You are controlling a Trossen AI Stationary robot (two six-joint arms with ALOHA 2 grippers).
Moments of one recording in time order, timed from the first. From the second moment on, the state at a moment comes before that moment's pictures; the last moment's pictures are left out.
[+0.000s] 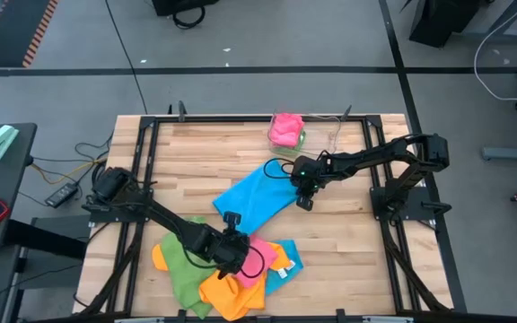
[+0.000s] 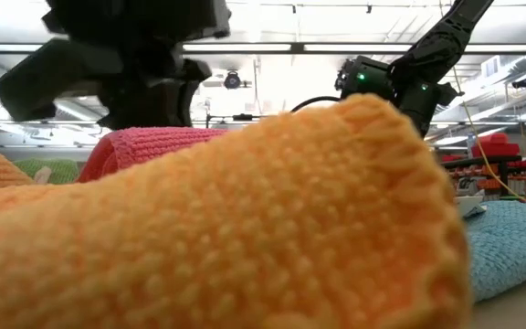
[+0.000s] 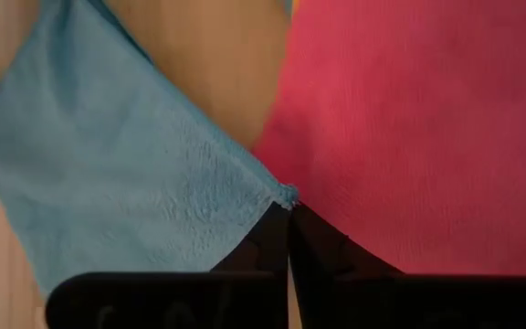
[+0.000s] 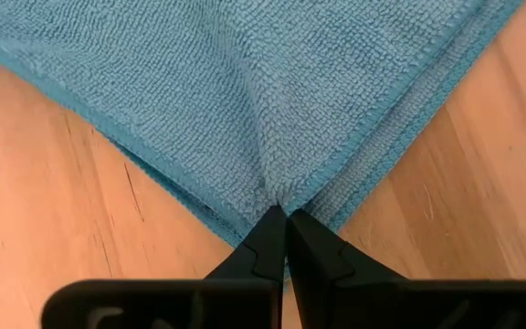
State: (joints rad) left arm -0.51 1.87 1.20 -0.53 -0.51 -0.19; right arm -0.21 1.60 0.71 -0.24 -0.11 0.18
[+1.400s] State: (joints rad) left arm -0.25 1.80 0.98 -0.79 -0.55 -0.43; right arm -0.21 1.51 0.71 -0.45 -0.13 0.21
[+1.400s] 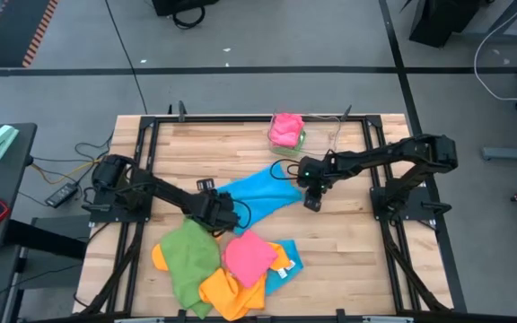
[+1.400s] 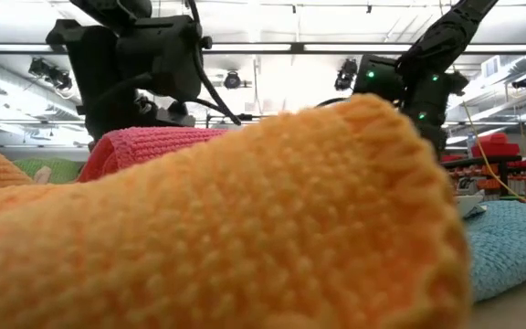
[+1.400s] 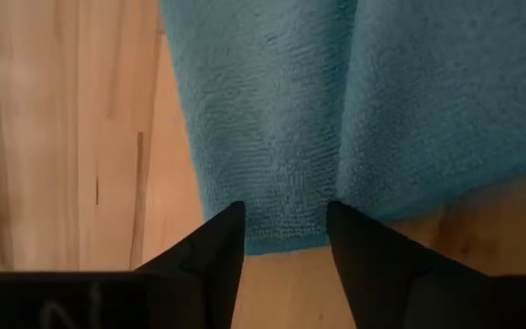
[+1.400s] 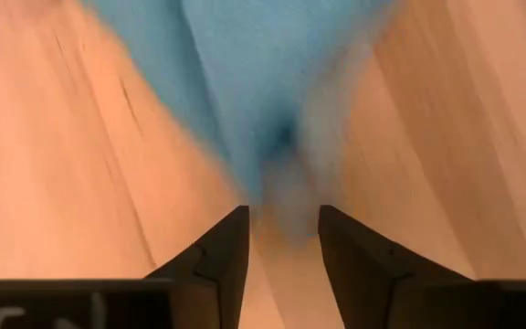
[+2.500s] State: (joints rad) left arm -0.25 1.72 1.01 -0.84 -0.53 0.32; right arm -0.03 1.60 0.71 0.19 -0.03 0.04
